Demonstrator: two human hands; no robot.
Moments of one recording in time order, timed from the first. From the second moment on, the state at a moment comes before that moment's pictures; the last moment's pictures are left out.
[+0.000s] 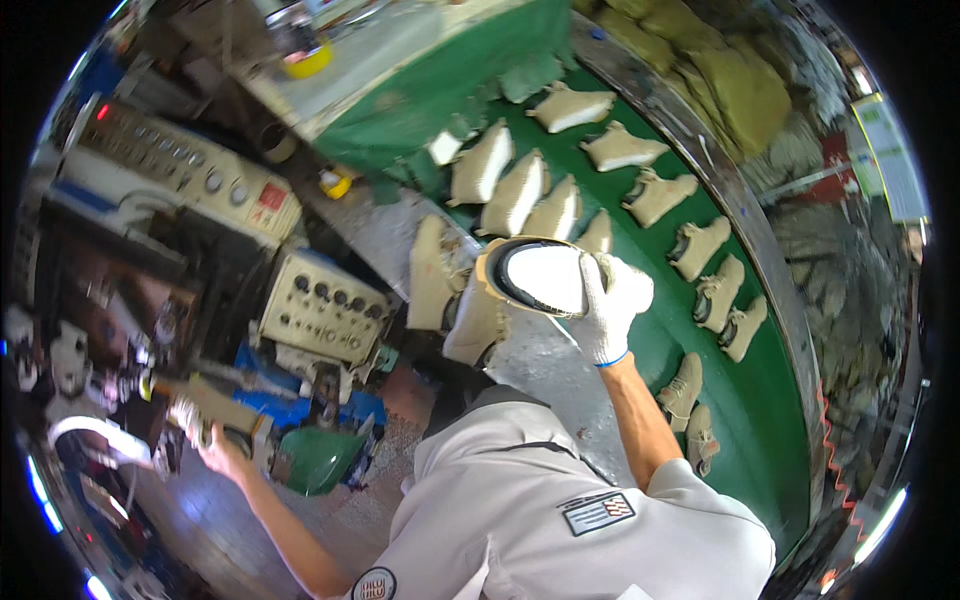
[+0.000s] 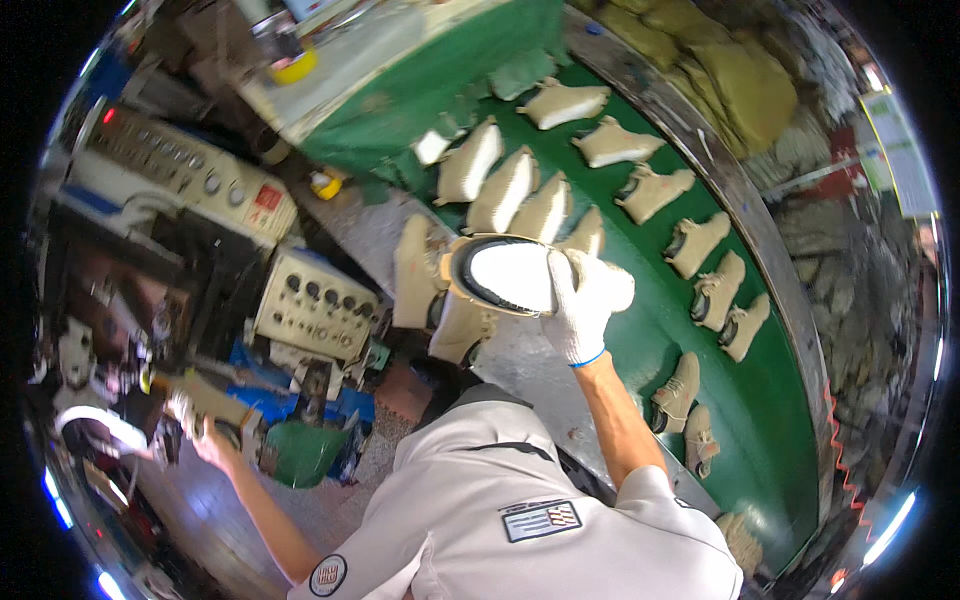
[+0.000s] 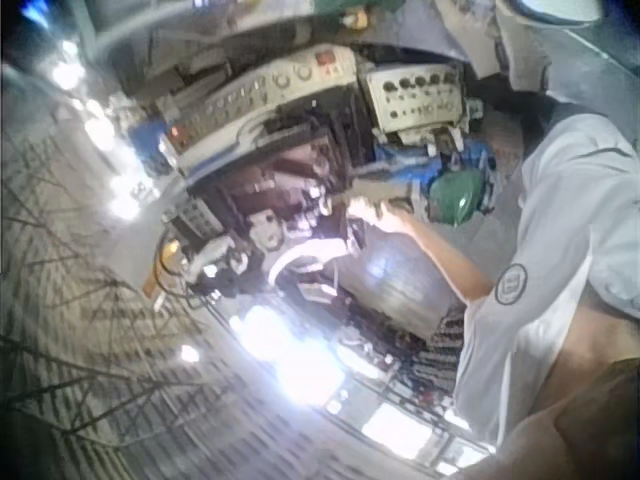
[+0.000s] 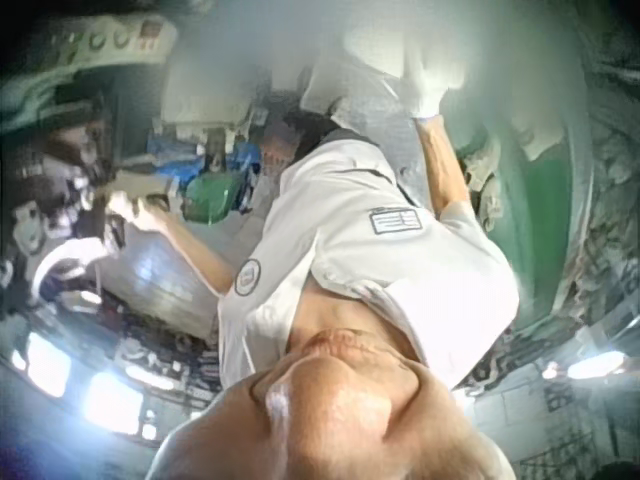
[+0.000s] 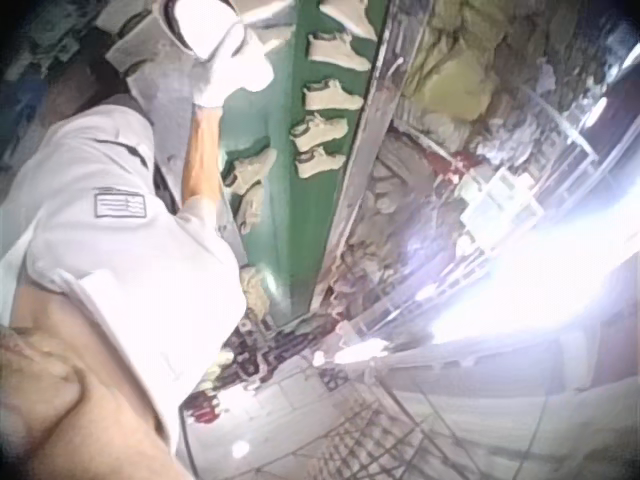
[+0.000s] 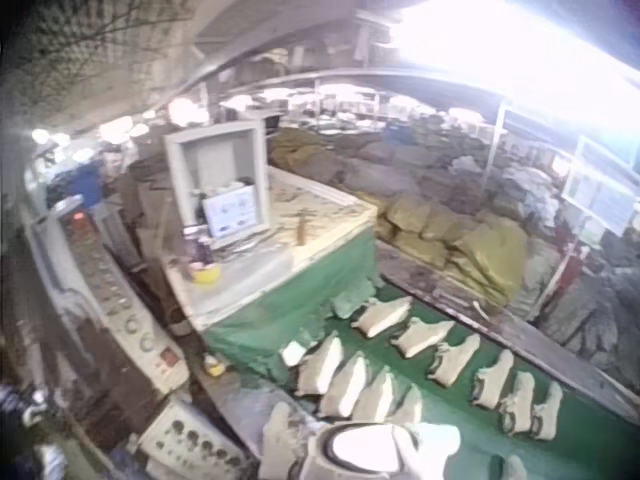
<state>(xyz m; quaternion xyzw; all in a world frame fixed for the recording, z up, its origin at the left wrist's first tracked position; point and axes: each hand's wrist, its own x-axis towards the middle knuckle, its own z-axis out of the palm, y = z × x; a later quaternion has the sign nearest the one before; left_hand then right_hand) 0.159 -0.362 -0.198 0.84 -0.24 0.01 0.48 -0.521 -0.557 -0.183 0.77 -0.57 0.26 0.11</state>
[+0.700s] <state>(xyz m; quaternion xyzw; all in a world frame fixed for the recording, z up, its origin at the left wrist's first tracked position) 0.144 -0.353 -0.108 0.50 -0.23 -0.49 0.67 -0.080 -0.510 -0.222 0.11 -0.14 0.04 -0.98</state>
